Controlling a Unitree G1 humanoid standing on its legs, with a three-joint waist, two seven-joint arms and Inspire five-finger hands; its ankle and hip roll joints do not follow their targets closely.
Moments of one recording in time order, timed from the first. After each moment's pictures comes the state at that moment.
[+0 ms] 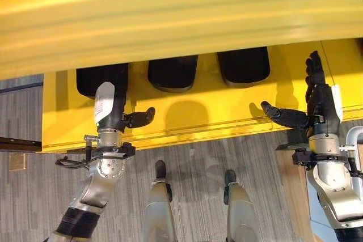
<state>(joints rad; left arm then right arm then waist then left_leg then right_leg) -0.17 0.57 -0.11 -0.10 0.28 -0.05 0.44 0.00 -0.62 0.00 -0.28 0.23 -0.10 -0.34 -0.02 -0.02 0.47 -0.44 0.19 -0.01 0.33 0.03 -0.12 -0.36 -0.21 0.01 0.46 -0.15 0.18</state>
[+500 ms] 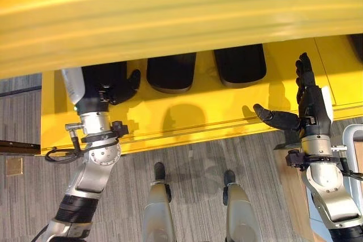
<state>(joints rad) -0.27 0.58 0.01 -0.09 0.28 -0.15 0.66 -0.01 -0.60 0.02 -0.28 0.20 -0.10 -0.32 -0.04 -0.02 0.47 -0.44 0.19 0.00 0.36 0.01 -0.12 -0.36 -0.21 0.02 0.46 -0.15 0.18</state>
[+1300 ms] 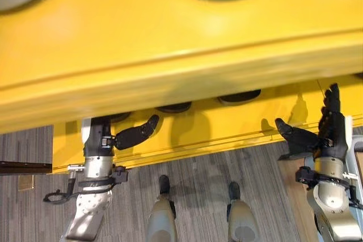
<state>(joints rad) 0.26 0.48 0.05 -0.25 -0.04 -0.50 0.23 0.26 -0.44 -0.12 -0.27 0.26 -0.10 -0.47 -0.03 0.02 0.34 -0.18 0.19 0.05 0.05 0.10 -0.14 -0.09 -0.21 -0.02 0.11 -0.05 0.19</state>
